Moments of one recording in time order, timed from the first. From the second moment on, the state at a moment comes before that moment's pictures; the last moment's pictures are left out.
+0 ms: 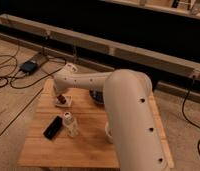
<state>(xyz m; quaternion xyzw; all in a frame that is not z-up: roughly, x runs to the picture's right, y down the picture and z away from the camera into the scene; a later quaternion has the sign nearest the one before) -0.248 0.037 0.914 0.06 -0.27 -0.81 0.52</state>
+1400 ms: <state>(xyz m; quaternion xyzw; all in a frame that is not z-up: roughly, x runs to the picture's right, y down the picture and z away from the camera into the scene) -0.134 -0.029 0.851 0.05 -0.22 -0.82 0.53</state>
